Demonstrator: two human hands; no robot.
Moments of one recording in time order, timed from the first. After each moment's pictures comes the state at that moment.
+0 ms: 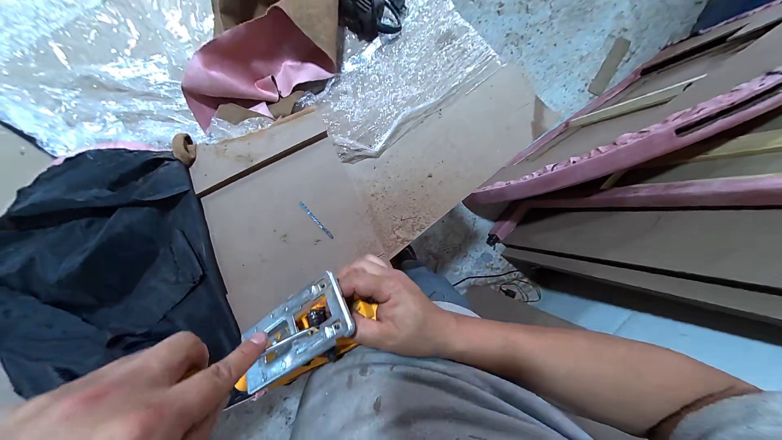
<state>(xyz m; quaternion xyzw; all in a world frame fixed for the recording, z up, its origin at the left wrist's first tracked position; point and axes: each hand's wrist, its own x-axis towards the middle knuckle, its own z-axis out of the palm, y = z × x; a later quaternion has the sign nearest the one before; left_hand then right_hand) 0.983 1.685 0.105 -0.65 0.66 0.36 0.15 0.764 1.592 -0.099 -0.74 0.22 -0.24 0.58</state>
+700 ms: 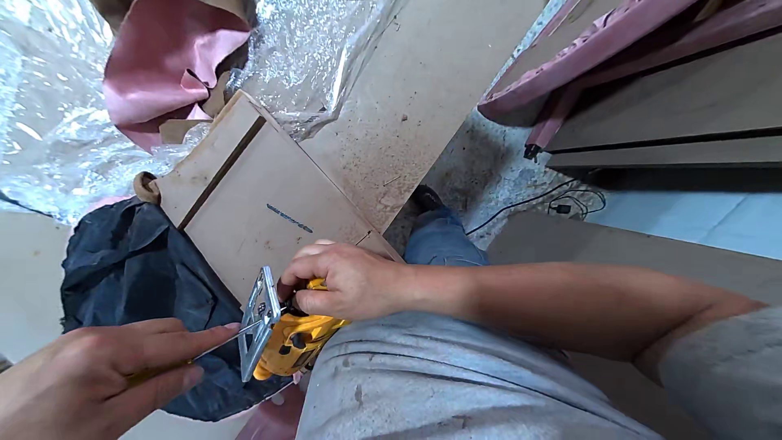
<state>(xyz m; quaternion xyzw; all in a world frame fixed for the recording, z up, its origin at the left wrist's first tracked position) 0.998 1.580 0.086 -0.61 0.57 0.49 0.25 0.777 1.551 -0.120 -0.68 0.18 -0.17 0.69</state>
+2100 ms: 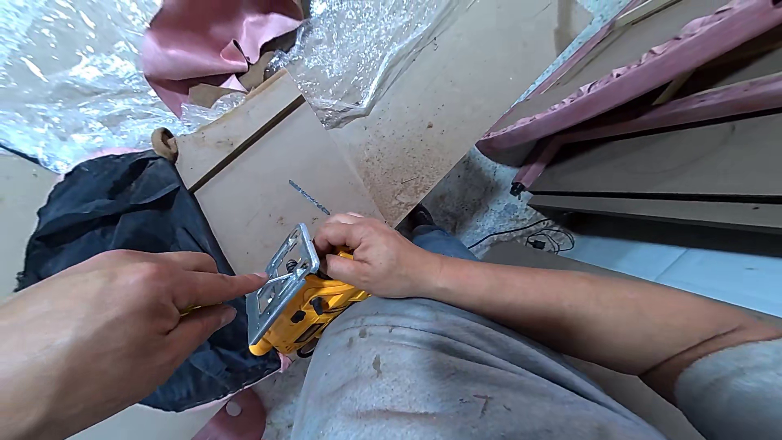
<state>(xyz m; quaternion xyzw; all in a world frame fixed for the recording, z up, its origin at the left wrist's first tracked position) 1.025 1.623 0.064 -0.58 0.74 0.31 0.14 0.783 1.562 -0.112 -0.73 0.22 -0.20 0.62</state>
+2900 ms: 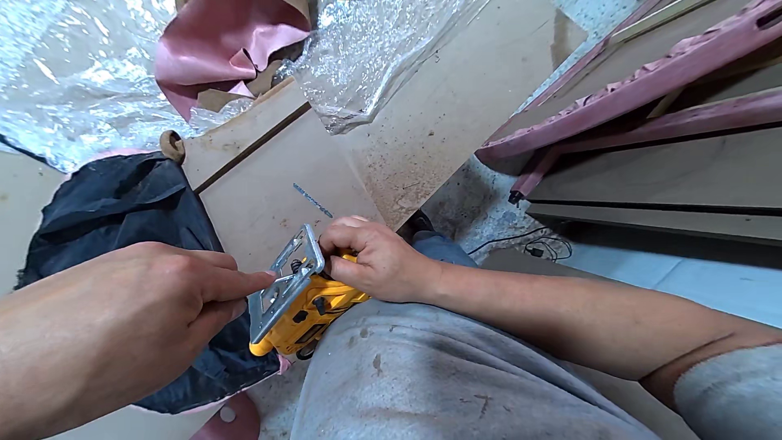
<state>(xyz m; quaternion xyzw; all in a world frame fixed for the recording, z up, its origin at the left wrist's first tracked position) 1.017 1.615 0.067 -0.54 0.76 0.31 0.18 0.783 1.568 -0.112 -0.72 0.24 -0.22 0.61</state>
